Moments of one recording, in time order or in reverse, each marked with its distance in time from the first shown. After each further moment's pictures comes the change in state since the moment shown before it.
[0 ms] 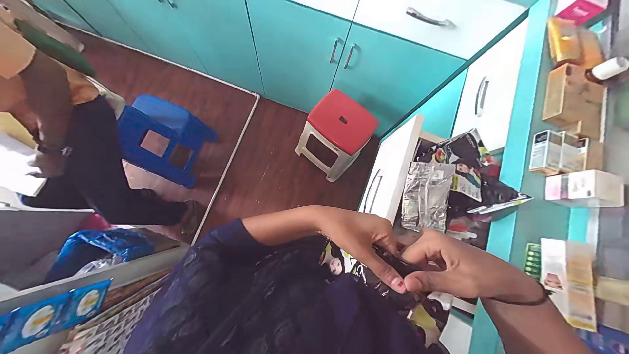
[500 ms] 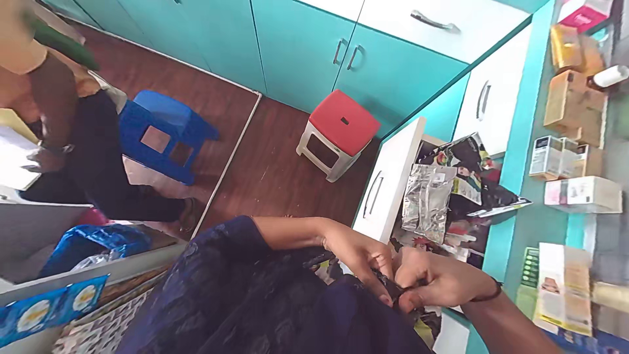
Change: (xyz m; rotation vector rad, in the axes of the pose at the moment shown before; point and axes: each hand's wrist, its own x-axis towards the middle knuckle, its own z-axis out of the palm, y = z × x) left_hand -0.005 -0.019 0.022 -0.281 -0.102 -0.038; right_hand 0.005 0.031 0.014 0.135 -0.206 -0.235
